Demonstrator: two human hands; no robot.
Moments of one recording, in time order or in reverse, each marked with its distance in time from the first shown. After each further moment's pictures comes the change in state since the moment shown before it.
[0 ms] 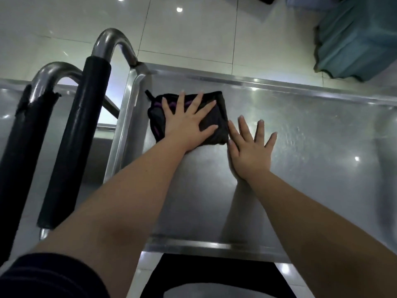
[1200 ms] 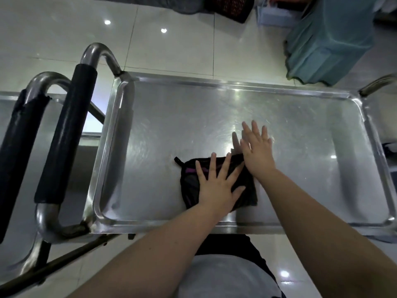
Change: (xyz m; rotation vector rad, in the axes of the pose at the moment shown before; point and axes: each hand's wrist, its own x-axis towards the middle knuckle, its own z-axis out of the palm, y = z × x) left_hand -0.155 0.172 0.033 -0.086 -0.106 0.183; right_hand -0.053 0.073 -0.040 0.482 0.056 0.074
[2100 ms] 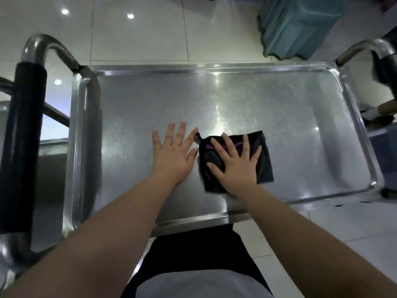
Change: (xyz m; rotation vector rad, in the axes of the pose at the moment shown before) left_hand 0.050 -0.091 -0.005 0.054 0.144 -0.018; right_hand -0.062 0.012 0.038 -0.434 -0.050 0.030
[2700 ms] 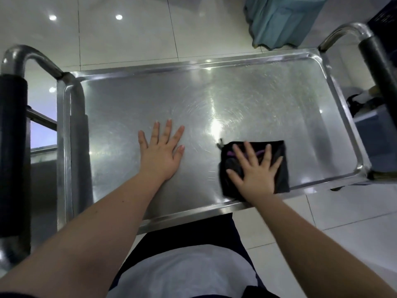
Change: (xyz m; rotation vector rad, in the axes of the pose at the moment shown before) left_hand -0.004 -0.002 -0.002 -0.004 -0.021 0.005; right_hand -0.057 0.066 0.010 -0.004 -0.014 0.167
